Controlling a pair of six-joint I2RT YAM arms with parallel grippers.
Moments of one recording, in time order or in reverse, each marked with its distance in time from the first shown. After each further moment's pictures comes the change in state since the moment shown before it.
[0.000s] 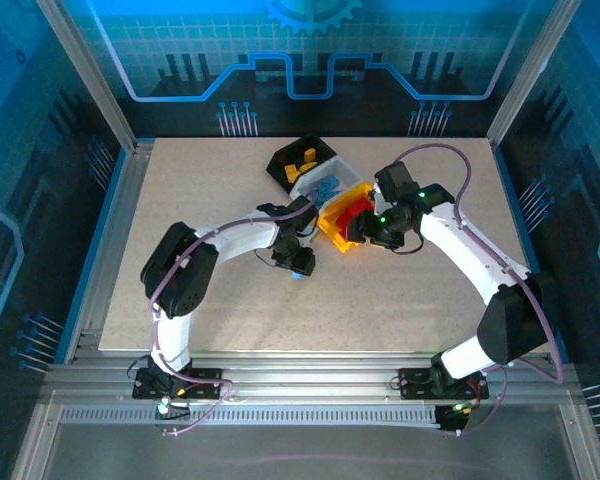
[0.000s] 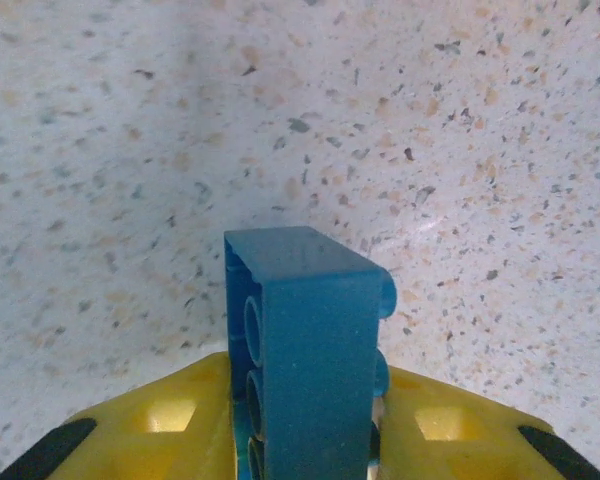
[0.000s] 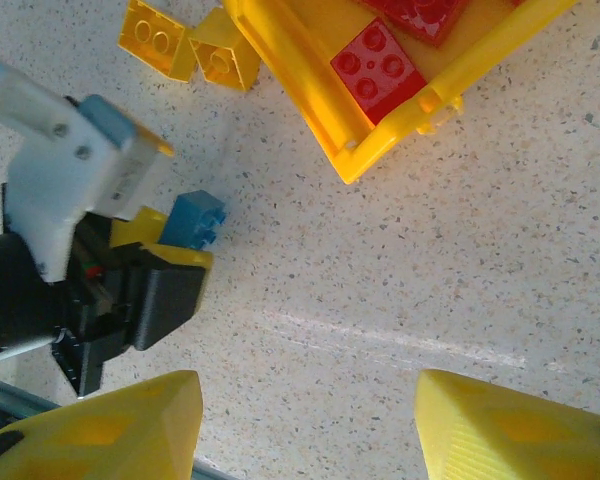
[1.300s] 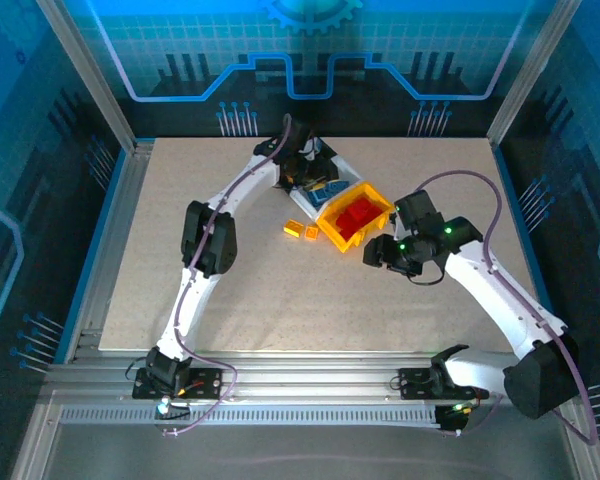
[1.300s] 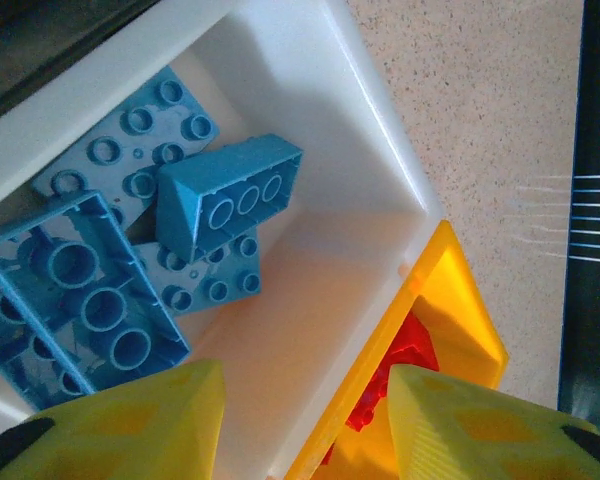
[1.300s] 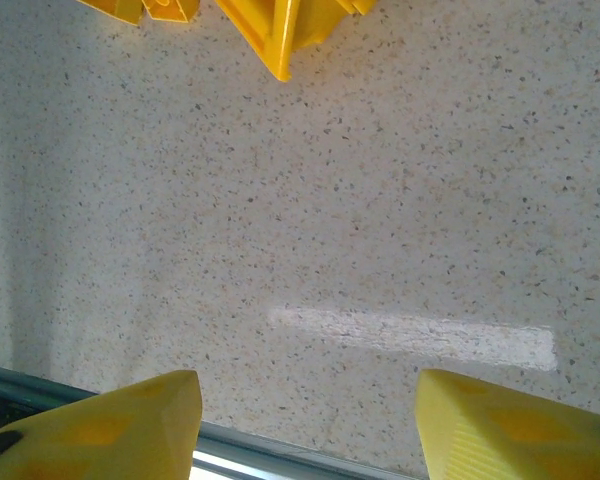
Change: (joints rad) left arm 0.211 0.507 0.943 0.027 0.251 -0.375; right arm 0.000 -0.294 -0.235 -0.027 0.029 0.106
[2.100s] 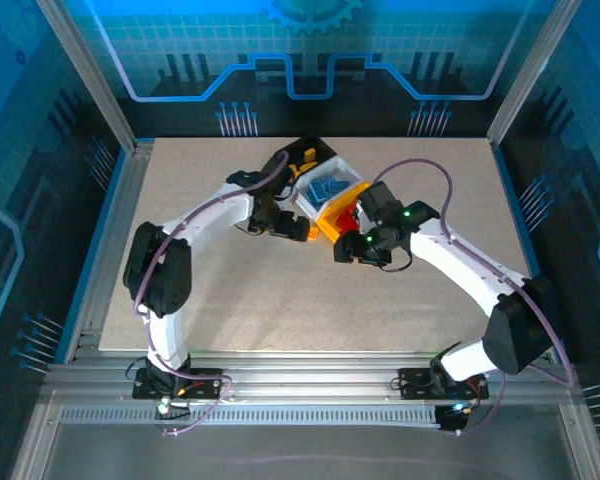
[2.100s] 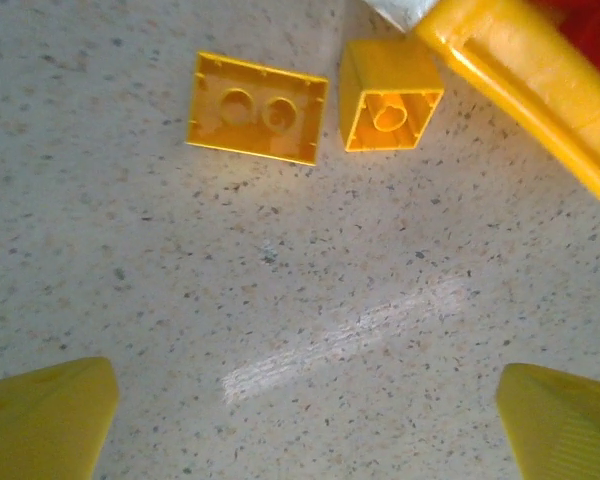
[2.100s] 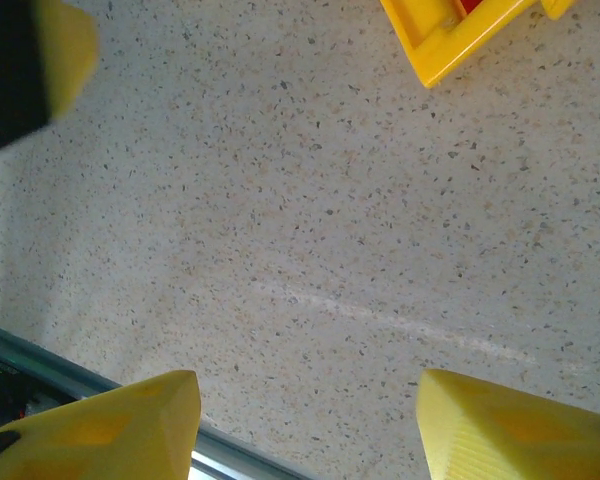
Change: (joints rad) left arm -0.070 -0.540 -0.750 -0.166 -0.329 0.433; right arm 0.138 0.249 0.121 0.086 -0.029 -0.061
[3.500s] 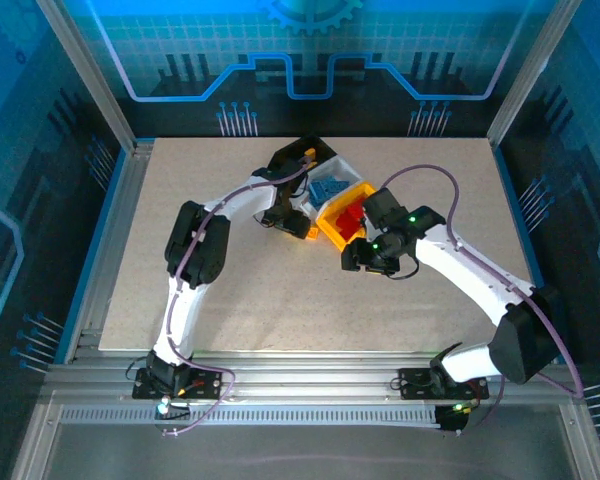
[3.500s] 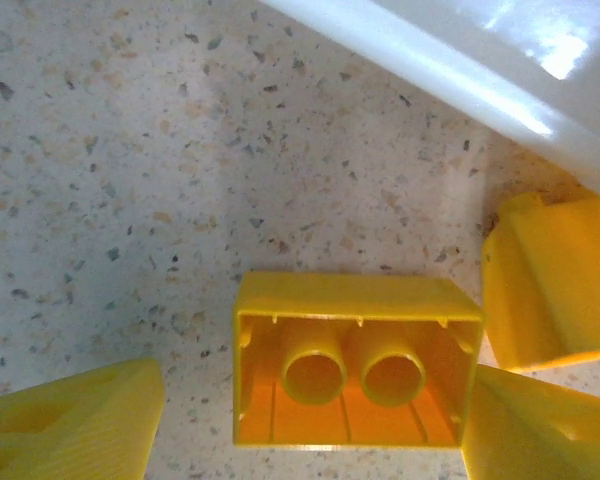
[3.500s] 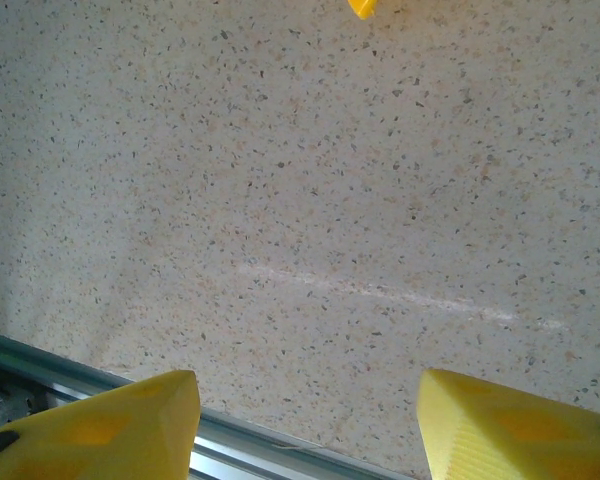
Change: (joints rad) left arm 0.034 0.353 0.262 0.004 -0.083 0.165; right arm 0.005 -0.055 -0.037 -0.079 0.037 0.031
